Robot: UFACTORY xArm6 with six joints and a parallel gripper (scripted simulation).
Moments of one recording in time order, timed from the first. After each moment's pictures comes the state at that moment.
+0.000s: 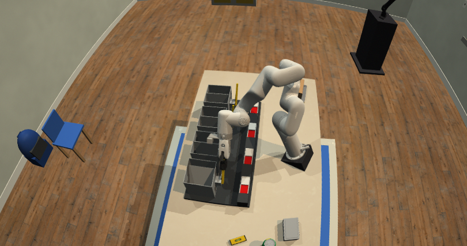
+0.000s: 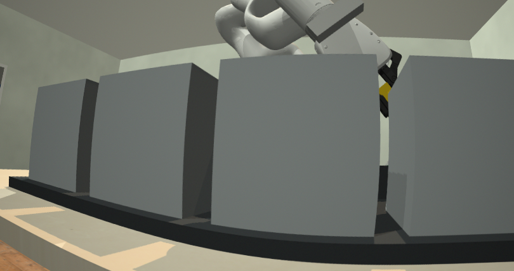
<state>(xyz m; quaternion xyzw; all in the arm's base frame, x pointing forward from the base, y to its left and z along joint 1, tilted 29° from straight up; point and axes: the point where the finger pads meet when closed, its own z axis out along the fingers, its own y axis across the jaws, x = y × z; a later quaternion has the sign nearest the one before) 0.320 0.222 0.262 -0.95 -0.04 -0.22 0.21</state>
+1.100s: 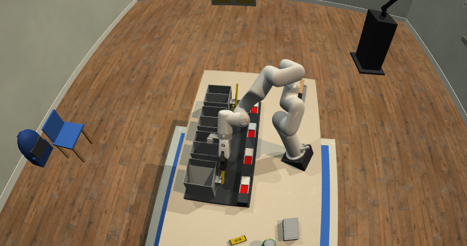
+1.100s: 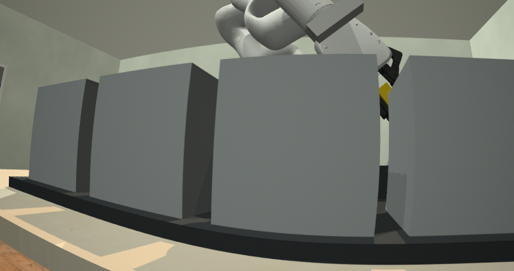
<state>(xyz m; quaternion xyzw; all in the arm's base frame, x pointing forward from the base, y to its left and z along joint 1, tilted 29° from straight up) 0.320 0.222 0.262 -0.95 -0.04 -0.22 0.22</state>
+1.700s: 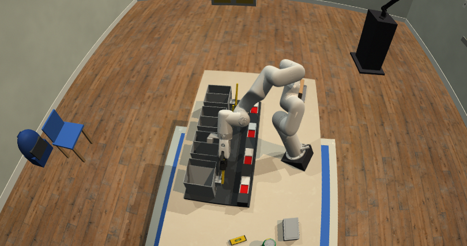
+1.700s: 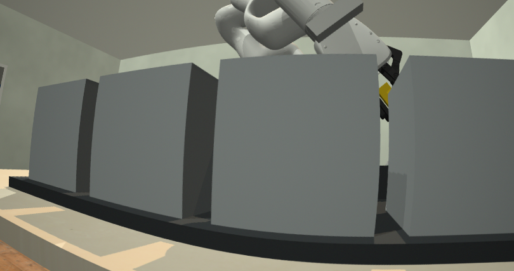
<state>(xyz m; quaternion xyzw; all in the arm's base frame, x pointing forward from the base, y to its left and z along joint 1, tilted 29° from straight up) 0.319 0.221 0.263 -0.95 -0.04 -0.22 0.22</state>
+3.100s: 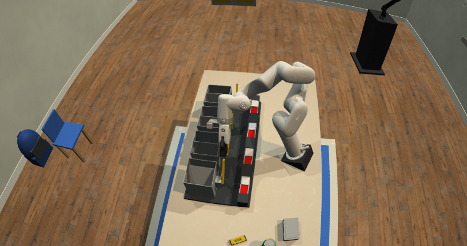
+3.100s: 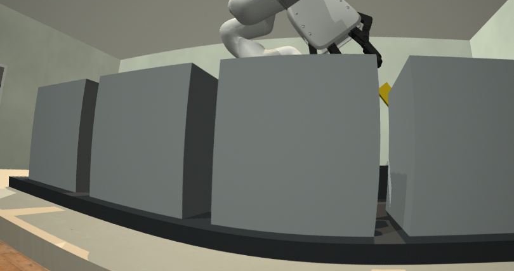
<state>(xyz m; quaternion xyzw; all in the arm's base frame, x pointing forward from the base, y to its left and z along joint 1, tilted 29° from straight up) 0.290 0.190 0.327 -0.95 -0.04 -0.22 0.21</state>
